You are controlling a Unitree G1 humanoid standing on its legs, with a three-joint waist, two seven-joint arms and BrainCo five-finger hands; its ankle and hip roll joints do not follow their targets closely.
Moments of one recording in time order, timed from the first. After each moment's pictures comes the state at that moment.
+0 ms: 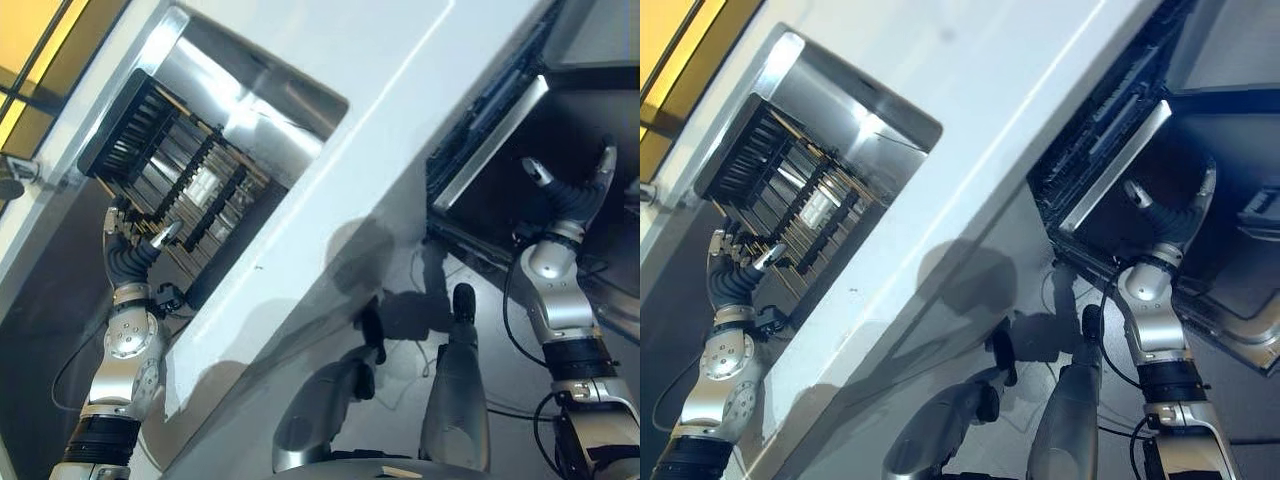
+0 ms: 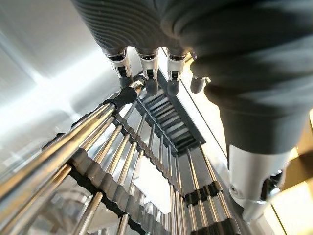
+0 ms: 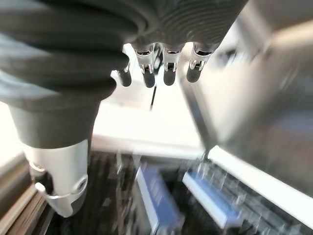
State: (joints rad) left arm -0.02 0.56 0.03 0.03 -0.48 -0.20 0.43; right arm -0.34 -0.54 -0.06 0.17 0.21 -0.05 -0.73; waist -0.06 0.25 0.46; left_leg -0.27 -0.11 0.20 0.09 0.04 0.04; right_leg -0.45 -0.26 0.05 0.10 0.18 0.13
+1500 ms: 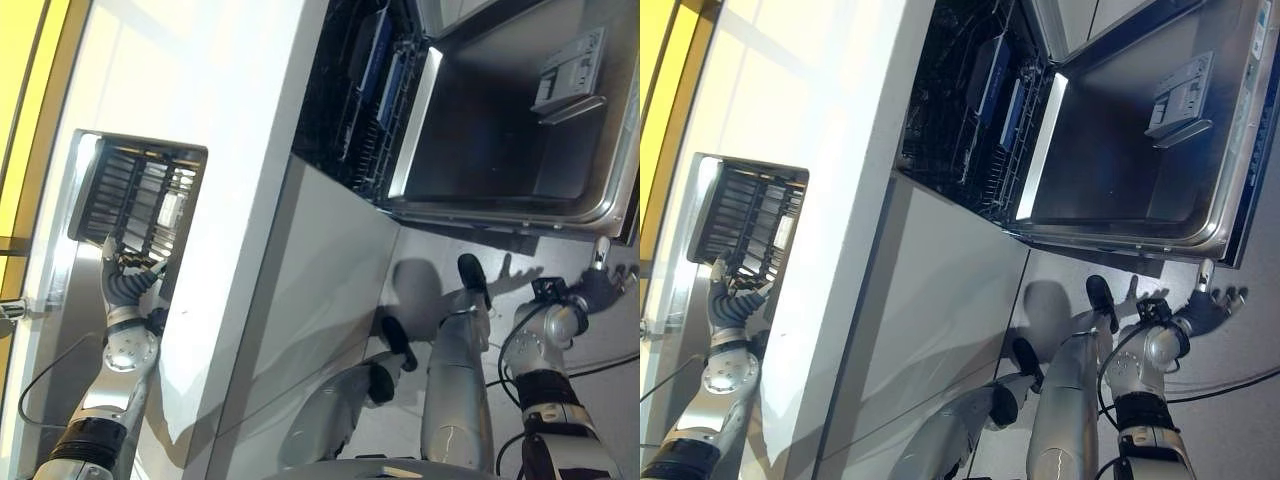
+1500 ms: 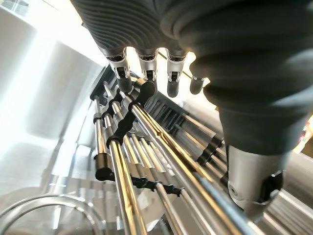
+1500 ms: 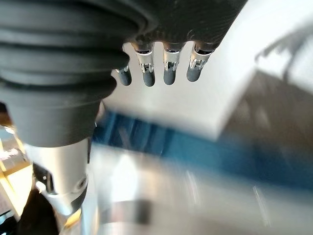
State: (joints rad) left arm -0.02 0.65 -0.11 0.25 -0.34 -0.24 0.59; right arm -0.34 -0.33 -0.15 0.53 1.03 -0.63 -0.41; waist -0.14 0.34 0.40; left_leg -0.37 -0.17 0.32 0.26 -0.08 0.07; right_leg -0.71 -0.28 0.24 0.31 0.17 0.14
